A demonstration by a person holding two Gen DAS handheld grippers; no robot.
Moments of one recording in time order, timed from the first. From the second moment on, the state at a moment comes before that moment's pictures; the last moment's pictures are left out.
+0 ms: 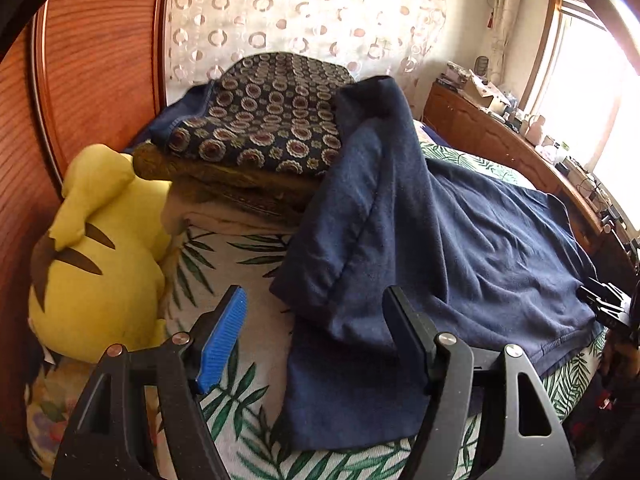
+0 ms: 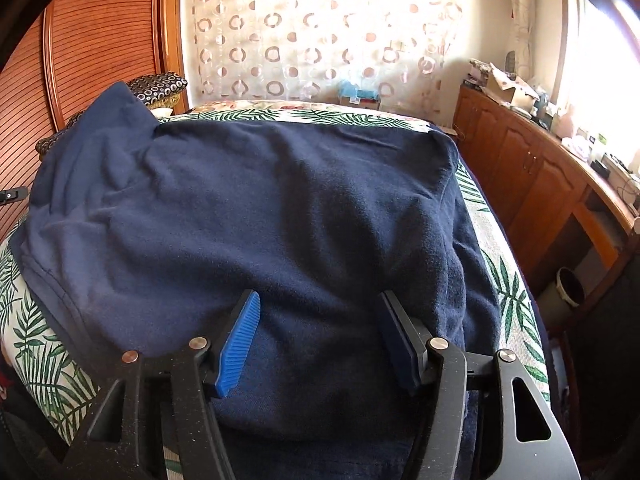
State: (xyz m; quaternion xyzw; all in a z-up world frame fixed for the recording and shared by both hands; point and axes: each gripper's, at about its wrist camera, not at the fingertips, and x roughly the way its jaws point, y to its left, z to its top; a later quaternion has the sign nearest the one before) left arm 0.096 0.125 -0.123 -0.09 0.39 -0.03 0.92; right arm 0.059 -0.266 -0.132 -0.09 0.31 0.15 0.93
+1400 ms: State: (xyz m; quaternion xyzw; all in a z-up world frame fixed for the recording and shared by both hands) left arm 0.092 0.031 -0.056 -0.05 0.32 -0.15 0.94; right arm 0.052 -0.291 -0.119 -0.07 0.31 0.15 0.94
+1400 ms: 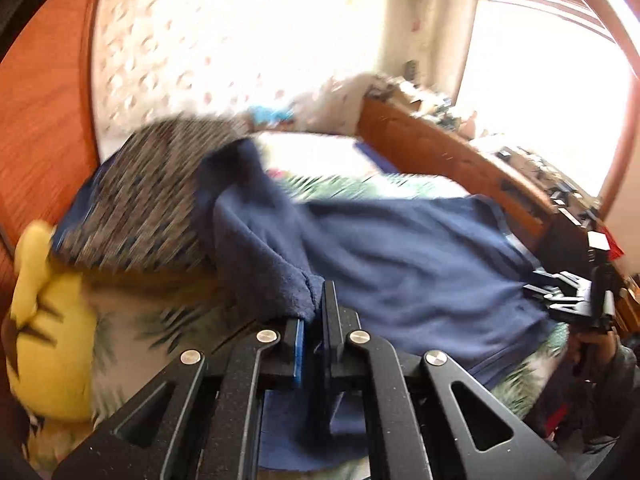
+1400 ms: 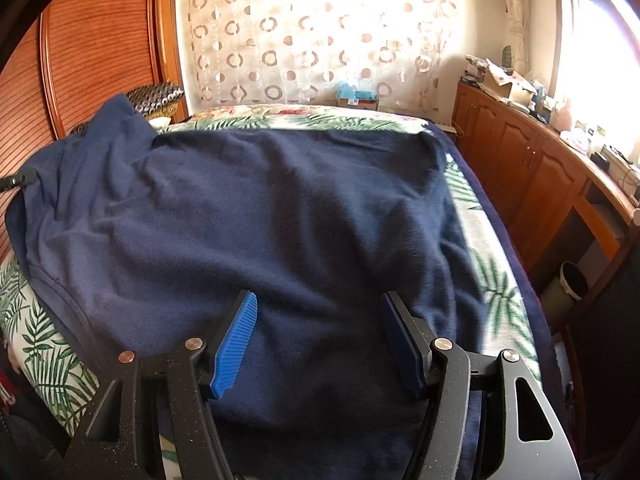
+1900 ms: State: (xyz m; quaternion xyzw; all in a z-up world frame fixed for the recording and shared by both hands) left arm 0.134 -0.128 0.000 0.02 0.28 -0.30 0.91; right arm 0.026 -0.350 -0.094 -0.04 0.27 0.10 0.96
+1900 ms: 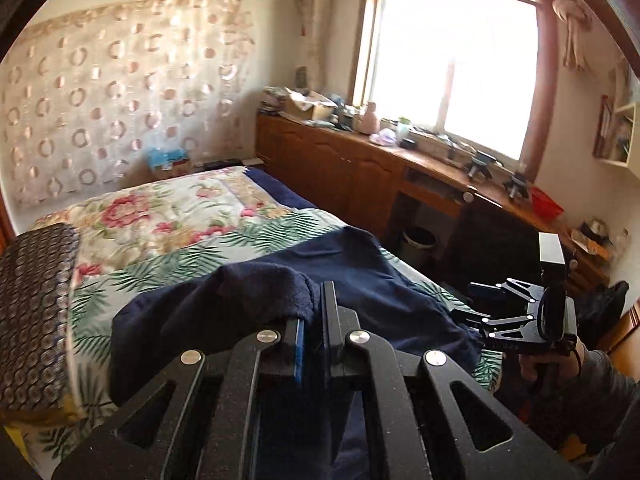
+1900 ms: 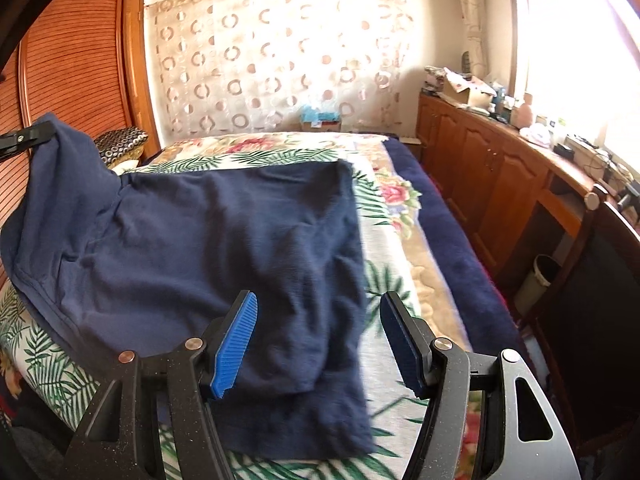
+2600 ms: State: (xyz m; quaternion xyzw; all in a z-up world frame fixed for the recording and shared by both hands) left arm 0.120 -0.195 -0.015 0.07 0.35 -0.36 0.86; right arm 0.019 -0.362 -0.094 -0.02 0.27 0.09 0.96
